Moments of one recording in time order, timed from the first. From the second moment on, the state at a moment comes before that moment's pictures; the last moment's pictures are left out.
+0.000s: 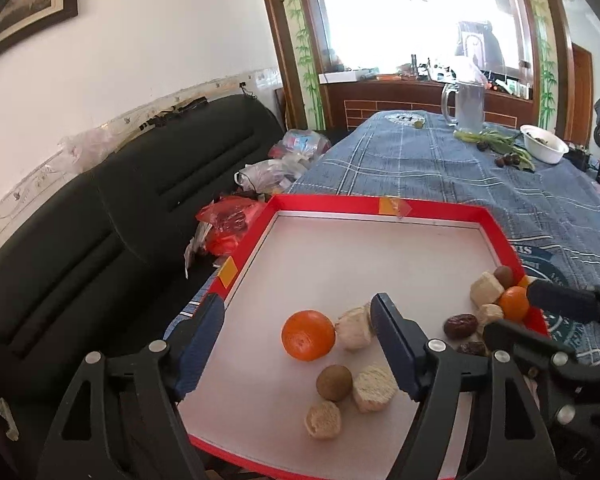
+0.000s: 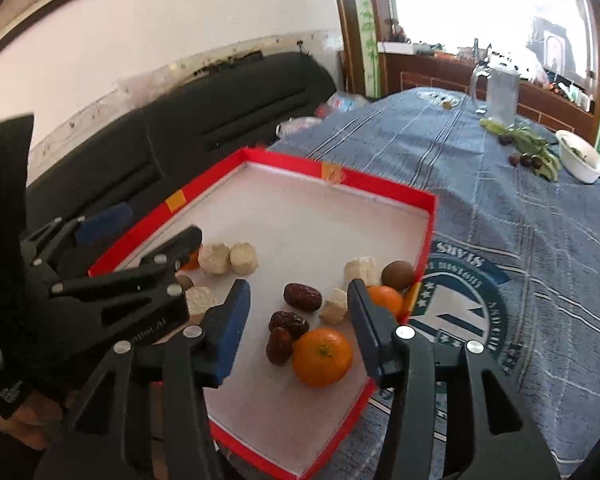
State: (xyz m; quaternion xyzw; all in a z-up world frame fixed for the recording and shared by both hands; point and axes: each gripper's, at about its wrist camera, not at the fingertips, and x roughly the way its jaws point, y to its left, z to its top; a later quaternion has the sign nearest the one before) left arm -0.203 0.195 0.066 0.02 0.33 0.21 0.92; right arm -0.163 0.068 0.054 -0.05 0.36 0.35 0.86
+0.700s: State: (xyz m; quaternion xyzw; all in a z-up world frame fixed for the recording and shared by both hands) left arm -0.273 0.161 0.123 0.02 0.25 0.17 0.95; right arm -0.246 0.016 0.126 -0.02 0.25 0.32 0.91
